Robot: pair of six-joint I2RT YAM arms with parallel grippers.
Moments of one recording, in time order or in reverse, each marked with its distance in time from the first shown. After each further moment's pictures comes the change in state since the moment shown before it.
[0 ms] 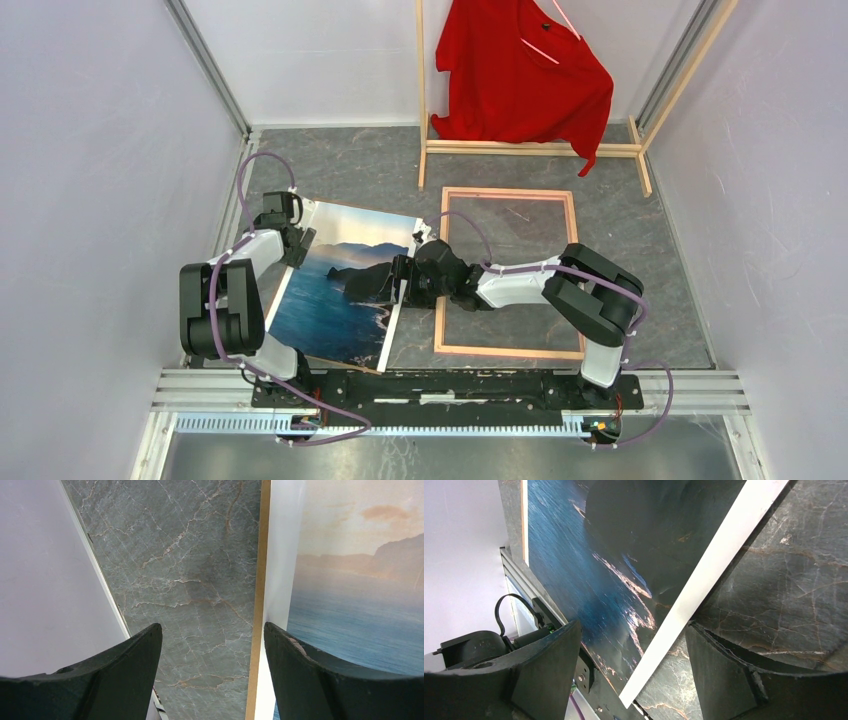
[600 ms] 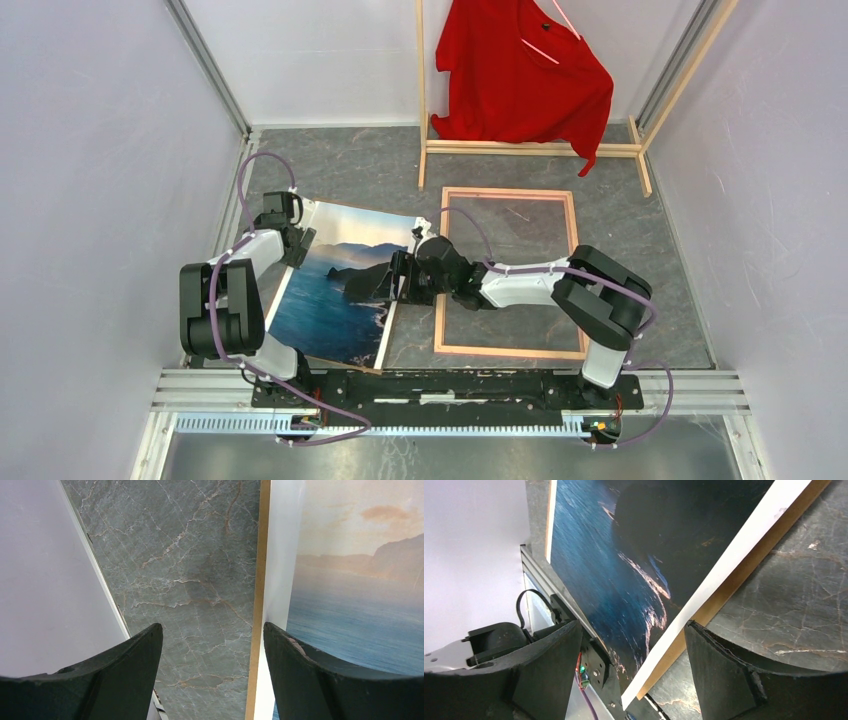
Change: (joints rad) left arm -0.001 0.000 0.000 0.000 0.000 0.000; right arm 0.000 -0.036 0.000 0.013 -0.012 0.002
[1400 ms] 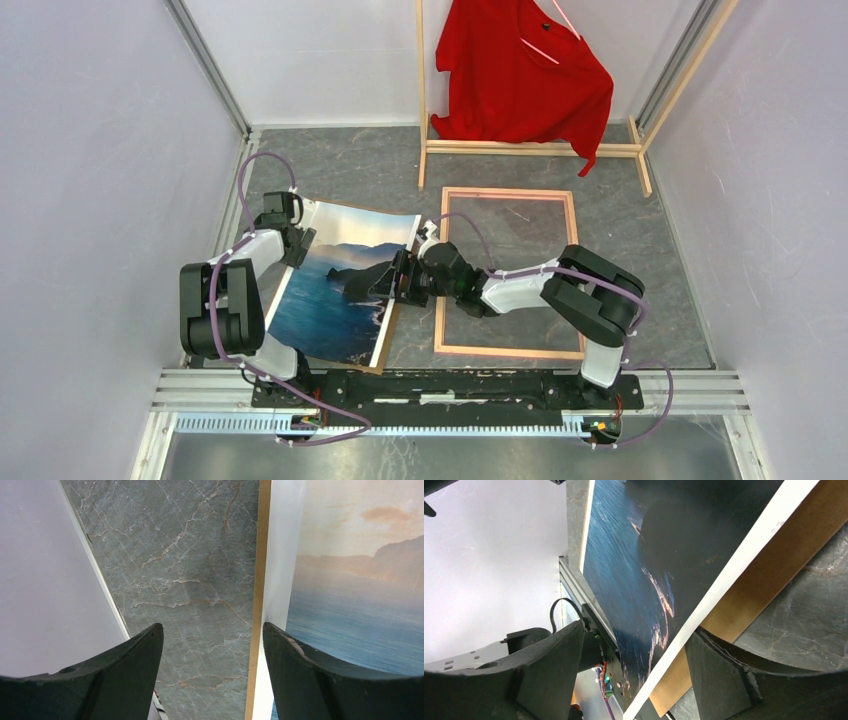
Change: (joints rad) left arm -0.003 0.001 0.000 -0.001 0.000 0.000; right arm 0.000 0.026 -0.082 0.259 -0.013 0.109
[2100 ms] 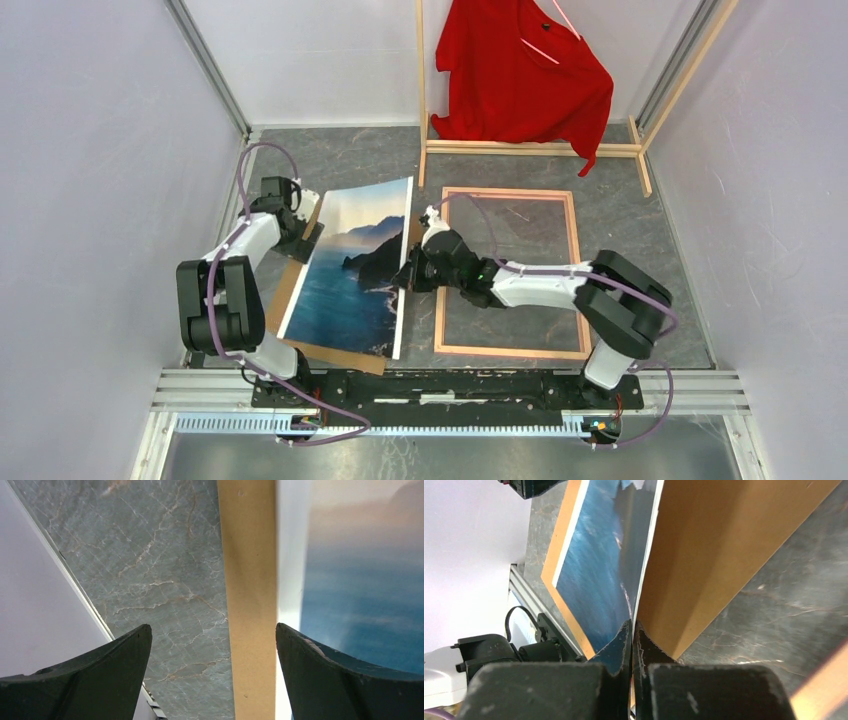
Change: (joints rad) left arm 0.000 0.017 0.143 -0.232 0.120 -0.010; right arm -0.020 -0.097 0.052 -0.222 0.121 -0.233
